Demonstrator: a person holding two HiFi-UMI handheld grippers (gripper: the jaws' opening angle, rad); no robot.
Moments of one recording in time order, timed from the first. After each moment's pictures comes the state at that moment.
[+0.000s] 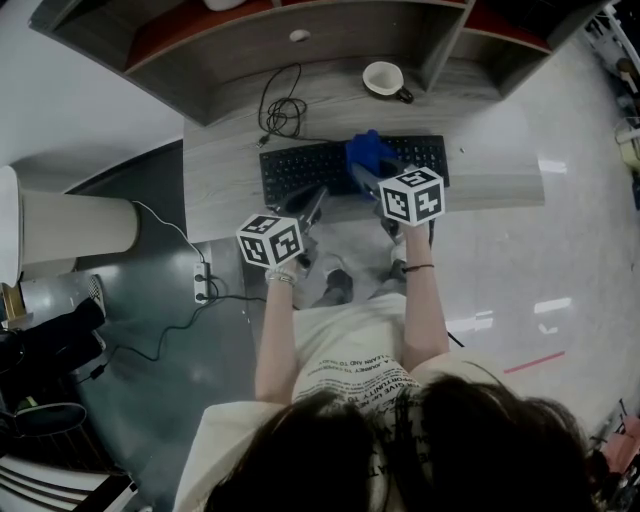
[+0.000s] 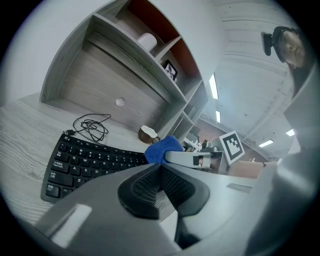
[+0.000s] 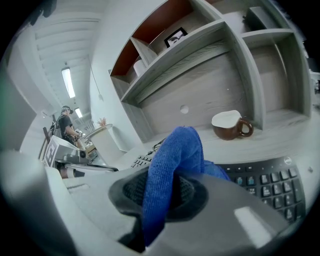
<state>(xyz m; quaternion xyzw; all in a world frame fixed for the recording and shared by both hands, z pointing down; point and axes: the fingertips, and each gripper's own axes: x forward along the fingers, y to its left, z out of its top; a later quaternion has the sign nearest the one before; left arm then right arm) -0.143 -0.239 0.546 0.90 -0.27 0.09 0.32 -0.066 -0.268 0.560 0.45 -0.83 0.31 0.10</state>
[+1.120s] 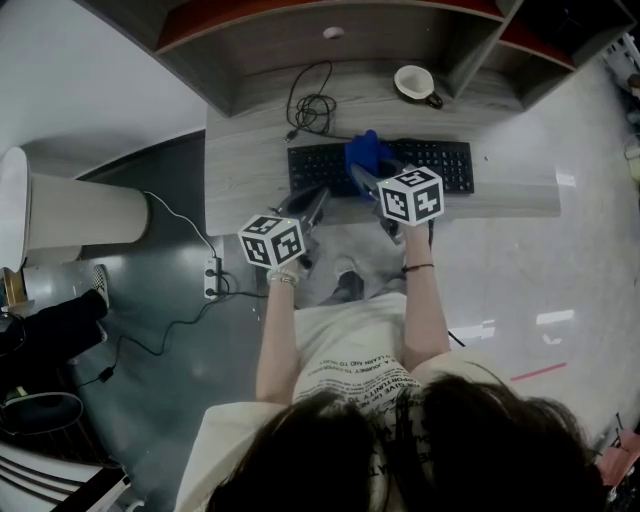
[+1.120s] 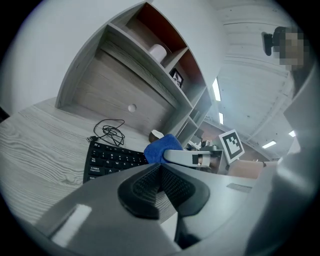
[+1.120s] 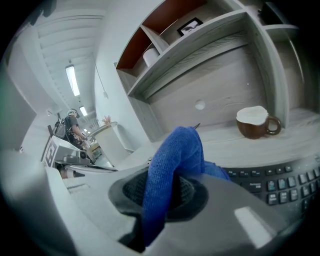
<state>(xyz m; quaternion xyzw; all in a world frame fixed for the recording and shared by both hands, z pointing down) -0.202 -0.251 0.549 0.90 -0.29 0.08 0.32 -0.132 -0.286 0.561 0.43 -0.84 0.31 0.10</state>
